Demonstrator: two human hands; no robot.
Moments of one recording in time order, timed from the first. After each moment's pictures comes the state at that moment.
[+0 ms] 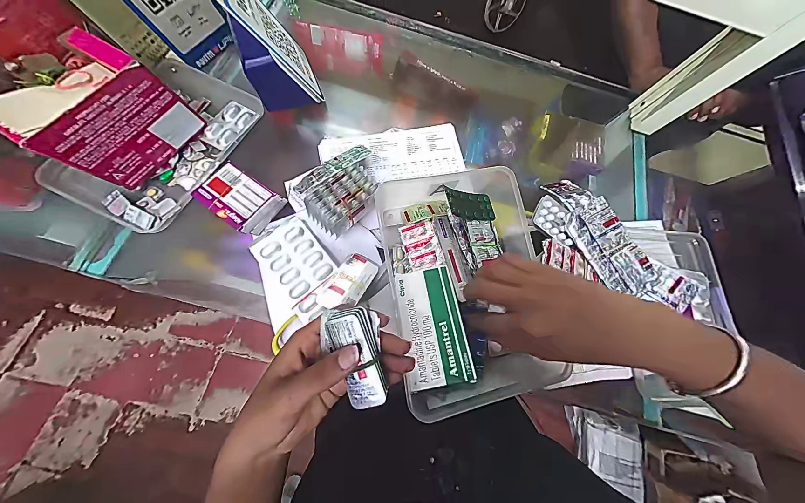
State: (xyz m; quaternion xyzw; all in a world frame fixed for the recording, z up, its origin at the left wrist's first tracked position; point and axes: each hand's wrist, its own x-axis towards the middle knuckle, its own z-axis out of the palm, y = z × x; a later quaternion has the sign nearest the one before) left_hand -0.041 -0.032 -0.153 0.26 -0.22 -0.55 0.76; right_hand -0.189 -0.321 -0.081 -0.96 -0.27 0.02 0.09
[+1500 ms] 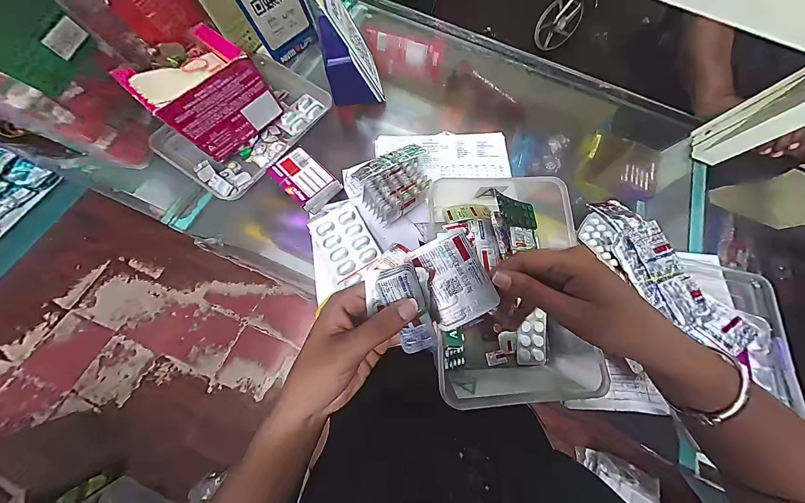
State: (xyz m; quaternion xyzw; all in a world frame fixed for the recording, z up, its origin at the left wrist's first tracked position) left_hand -0.050 -0.045 -0.124 0.38 -0.17 -0.42 0.81; right_hand -0.166 -0.302 -0.070 -0.83 0.00 0.03 0.55
